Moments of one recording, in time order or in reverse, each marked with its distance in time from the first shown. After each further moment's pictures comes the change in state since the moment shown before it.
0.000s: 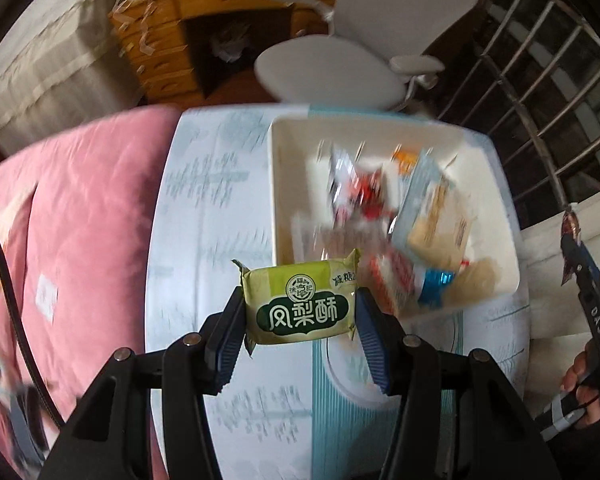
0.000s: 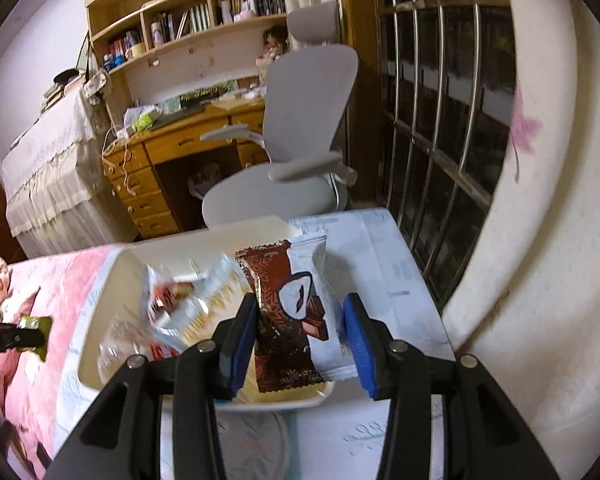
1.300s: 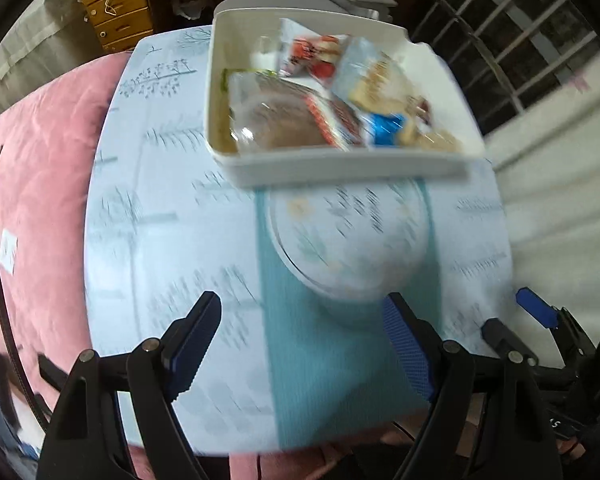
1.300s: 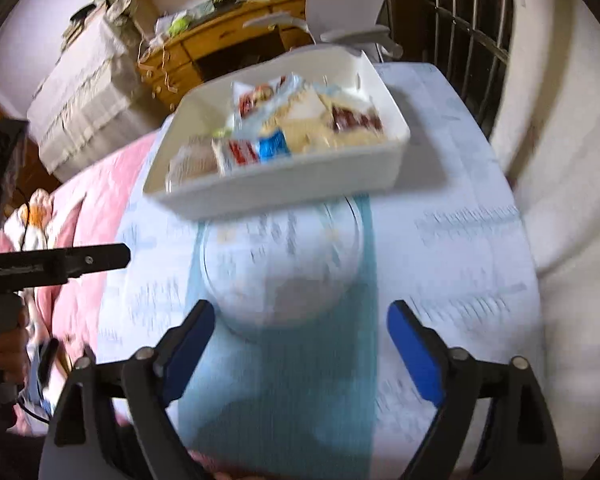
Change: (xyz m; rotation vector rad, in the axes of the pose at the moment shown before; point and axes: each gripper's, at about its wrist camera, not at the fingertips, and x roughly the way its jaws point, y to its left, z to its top) left arm 0.003 -0.043 -0.154 0.025 0.143 -0.117; right arm -0.067 0.025 -0.135 -0.015 0.426 0.167
